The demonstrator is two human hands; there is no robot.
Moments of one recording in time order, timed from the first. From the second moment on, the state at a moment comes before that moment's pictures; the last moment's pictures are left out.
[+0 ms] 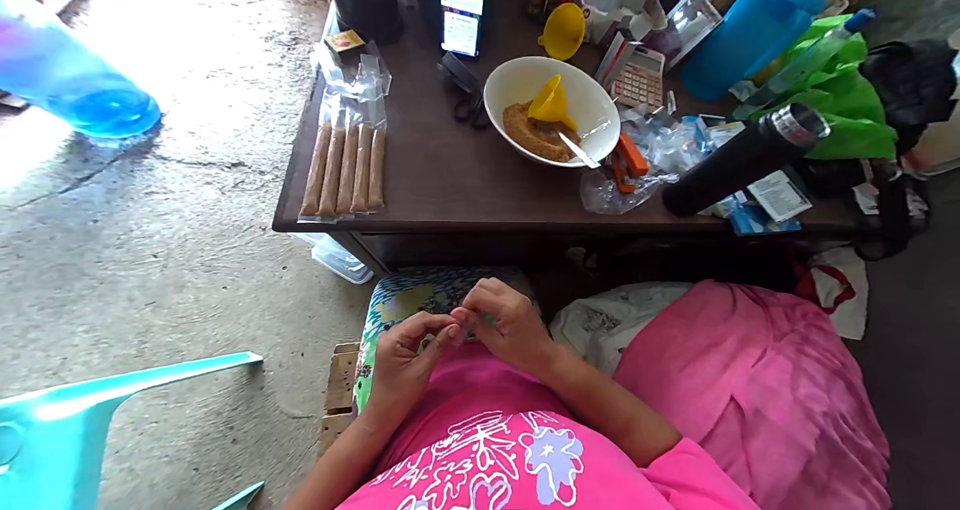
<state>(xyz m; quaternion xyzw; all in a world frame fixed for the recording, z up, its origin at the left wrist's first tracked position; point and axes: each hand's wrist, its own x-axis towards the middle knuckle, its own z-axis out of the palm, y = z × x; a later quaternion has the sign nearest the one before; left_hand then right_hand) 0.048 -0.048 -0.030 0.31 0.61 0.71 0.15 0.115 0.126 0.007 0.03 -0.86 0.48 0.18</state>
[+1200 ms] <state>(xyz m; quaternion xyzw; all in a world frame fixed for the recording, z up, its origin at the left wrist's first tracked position) 0.043 -0.041 -0.031 0.32 0.64 0.68 0.16 0.115 0.148 0.006 0.05 -0.84 0.50 0.19</state>
